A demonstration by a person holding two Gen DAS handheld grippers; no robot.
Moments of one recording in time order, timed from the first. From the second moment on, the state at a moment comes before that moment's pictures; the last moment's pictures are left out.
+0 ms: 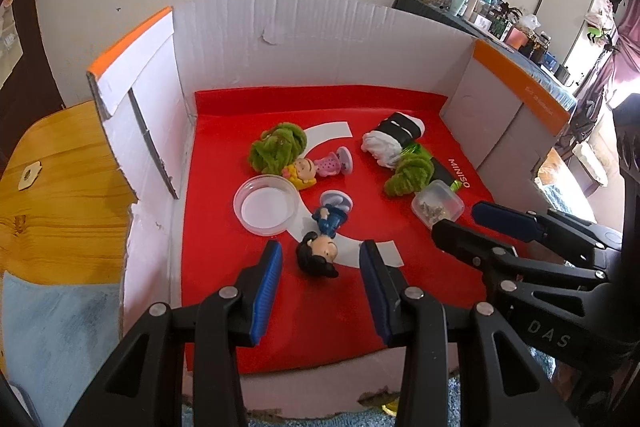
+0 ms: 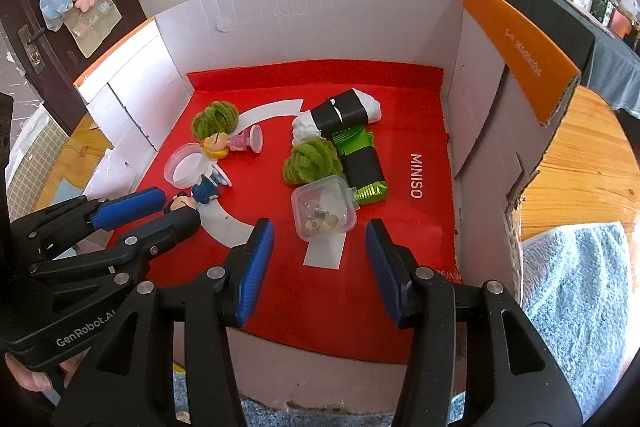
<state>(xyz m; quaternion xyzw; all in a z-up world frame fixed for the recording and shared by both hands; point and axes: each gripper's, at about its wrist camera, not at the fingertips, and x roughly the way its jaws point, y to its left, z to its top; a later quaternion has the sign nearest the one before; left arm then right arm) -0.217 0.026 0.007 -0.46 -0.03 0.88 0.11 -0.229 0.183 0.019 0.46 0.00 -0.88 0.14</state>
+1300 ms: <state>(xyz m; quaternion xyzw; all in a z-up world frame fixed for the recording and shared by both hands) -0.170 0.006 0.029 -0.42 -0.04 0.90 0.09 -0.189 0.176 0.038 0.44 0.01 -0.89 0.15</state>
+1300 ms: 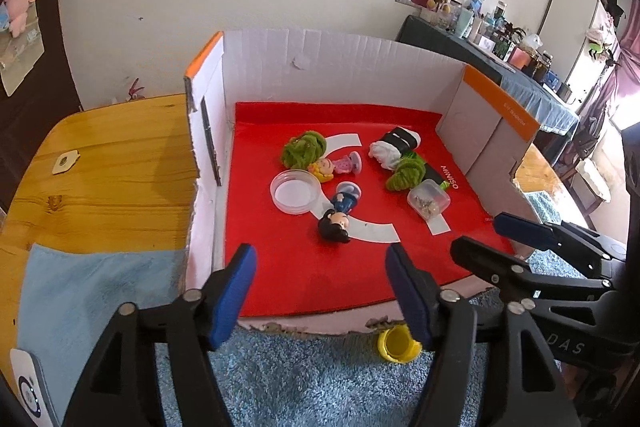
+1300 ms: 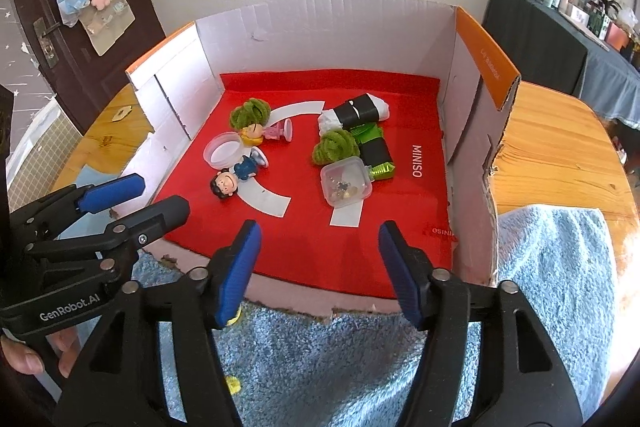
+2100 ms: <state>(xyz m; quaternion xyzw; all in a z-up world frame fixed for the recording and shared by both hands) -0.129 0.002 0.041 -0.41 -0.04 0.91 0.08 -0.142 0.182 0.055 0.41 0.01 -0.90 0.15</state>
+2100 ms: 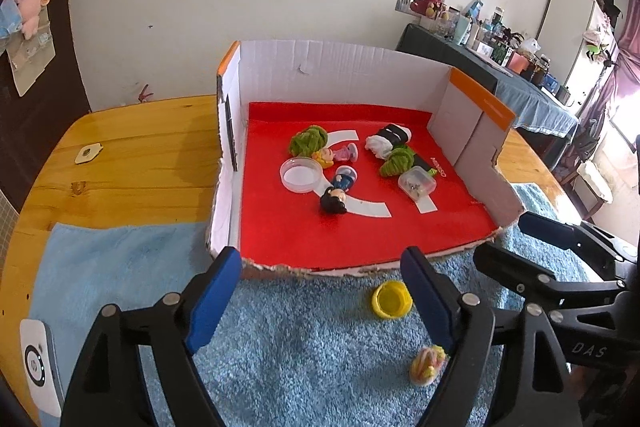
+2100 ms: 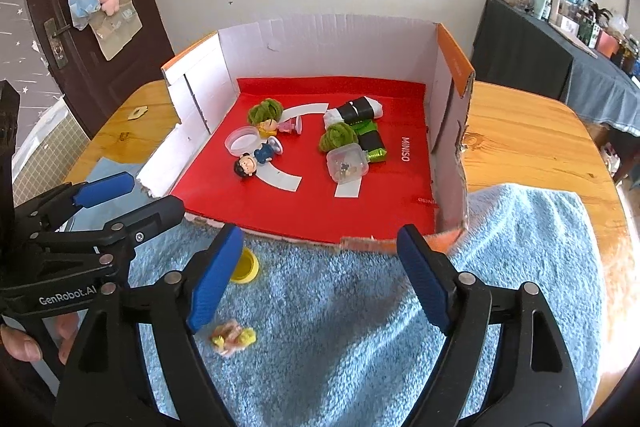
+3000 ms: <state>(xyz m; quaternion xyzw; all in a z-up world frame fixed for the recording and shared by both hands) -0.089 -0.011 0.019 -0.42 -0.04 0.91 0.06 -0.098 0.175 0.031 0.43 0.03 -0.89 0.15</state>
